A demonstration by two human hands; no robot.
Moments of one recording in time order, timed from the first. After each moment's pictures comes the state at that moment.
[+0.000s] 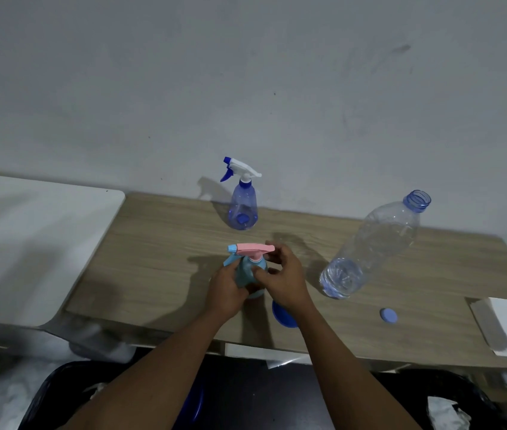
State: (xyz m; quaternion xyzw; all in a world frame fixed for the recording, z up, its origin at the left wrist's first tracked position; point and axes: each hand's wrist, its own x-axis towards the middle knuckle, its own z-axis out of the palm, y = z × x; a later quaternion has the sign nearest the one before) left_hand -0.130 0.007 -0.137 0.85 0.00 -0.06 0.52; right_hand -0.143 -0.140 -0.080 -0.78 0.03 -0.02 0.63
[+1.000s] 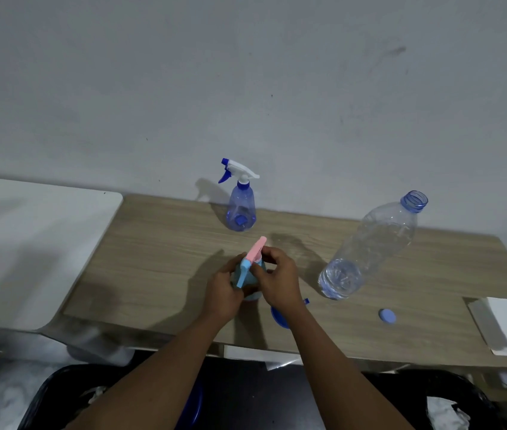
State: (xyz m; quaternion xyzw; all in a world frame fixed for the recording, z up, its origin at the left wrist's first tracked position) left_hand -0.139 0.007 -0.125 0.80 0.02 -0.04 0.59; right_hand -0.144 -0.124 -0.069 -0.82 0.06 -0.05 0.57
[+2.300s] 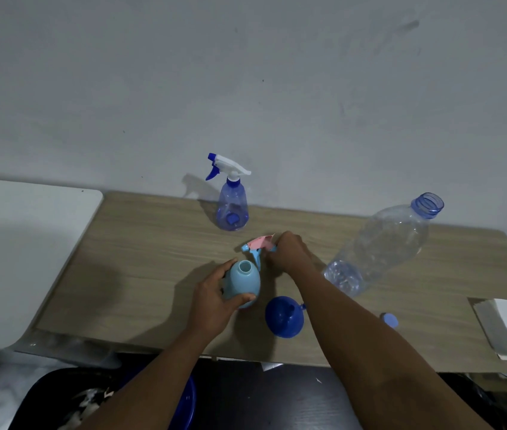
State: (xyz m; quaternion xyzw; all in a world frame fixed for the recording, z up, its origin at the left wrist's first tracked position) left_hand -0.130 0.010 -0.147 0.76 0.01 -0.05 0.65; right_hand -0.030 -0.180 -0.109 -0.94 0.14 0.15 0.27
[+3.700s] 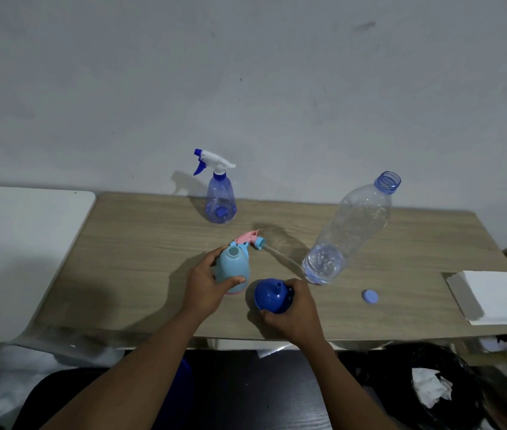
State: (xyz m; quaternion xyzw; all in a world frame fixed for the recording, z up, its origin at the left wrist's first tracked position) left_hand -0.134 0.007 -0.131 0.79 0.00 -0.04 0.61; right_hand -0.212 -0.202 -0.140 -0.89 0.13 0.01 0.44
